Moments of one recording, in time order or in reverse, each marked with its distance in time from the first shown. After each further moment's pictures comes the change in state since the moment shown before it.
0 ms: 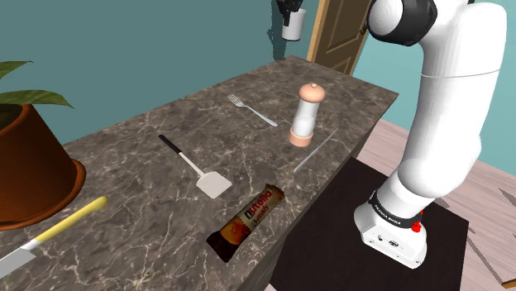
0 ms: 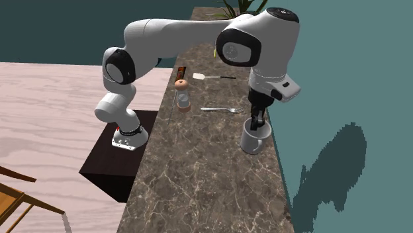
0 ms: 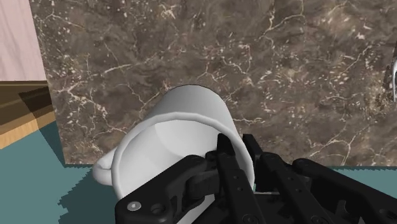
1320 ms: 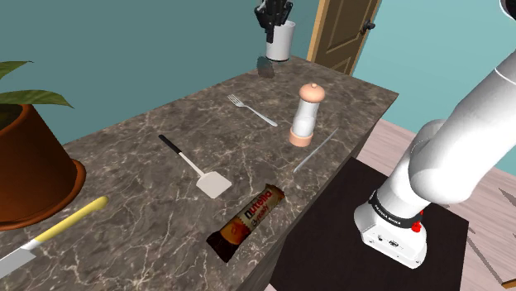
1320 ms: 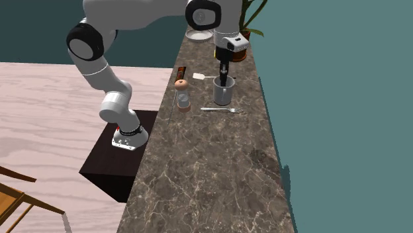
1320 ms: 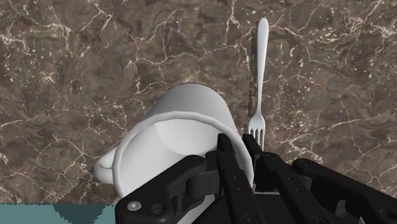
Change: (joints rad) arm 0.274 -0.527 0.169 -0.672 -0.114 0.130 0.417
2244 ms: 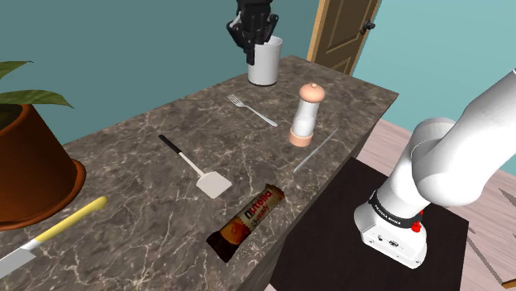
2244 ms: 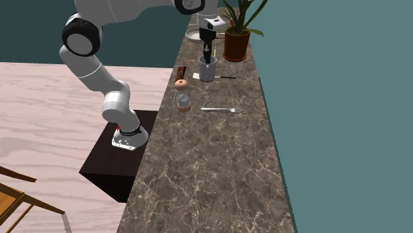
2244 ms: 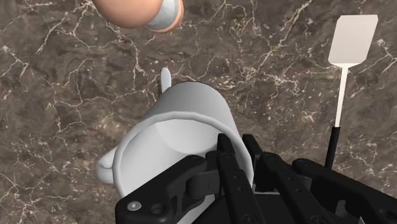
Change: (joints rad) arm 0.134 -0.123 0.196 -0.125 0.034 -0.018 0.325
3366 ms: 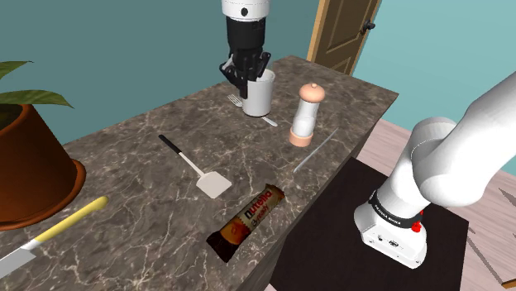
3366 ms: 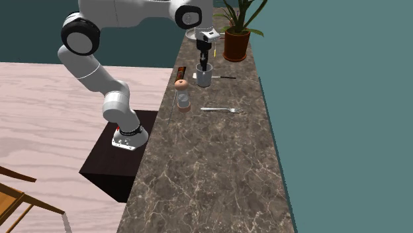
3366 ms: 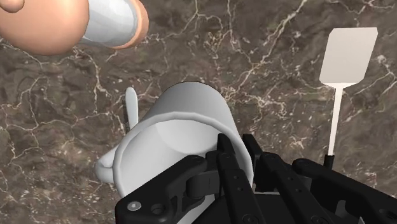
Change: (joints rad) arm 0.036 -0.026 0.054 -0.195 0.017 0.165 0.092
